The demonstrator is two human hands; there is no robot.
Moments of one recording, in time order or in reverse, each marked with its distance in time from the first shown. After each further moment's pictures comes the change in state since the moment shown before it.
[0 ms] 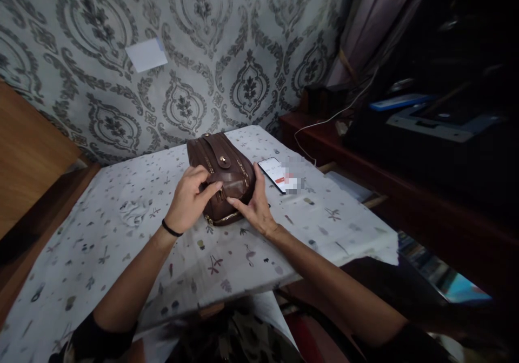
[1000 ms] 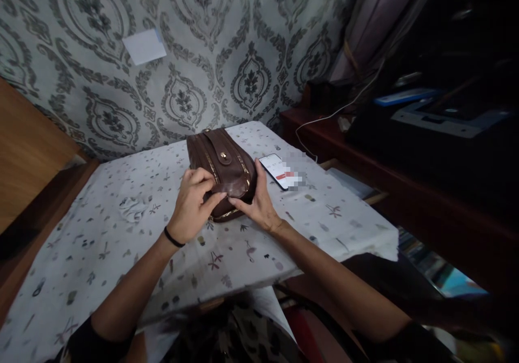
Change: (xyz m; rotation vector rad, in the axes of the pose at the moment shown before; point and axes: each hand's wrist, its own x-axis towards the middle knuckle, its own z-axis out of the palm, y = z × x) left_hand -0.020 0.003 0.005 0.178 -0.026 0.085; right_hand 0.003 0.000 -0.010 -0.023 -0.094 -0.006
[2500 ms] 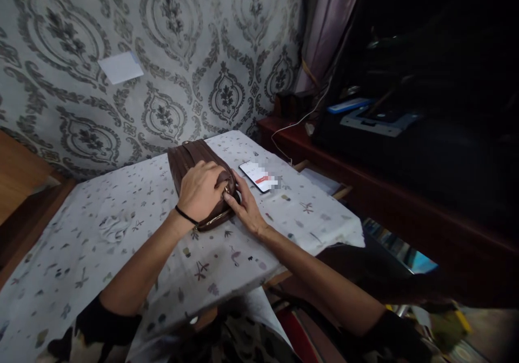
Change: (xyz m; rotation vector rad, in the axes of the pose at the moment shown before) left_hand 0.062 0.034 0.026 0.334 -0.142 0.063; right_hand -0.006 0.005 -0.010 0.157 0.027 0.074
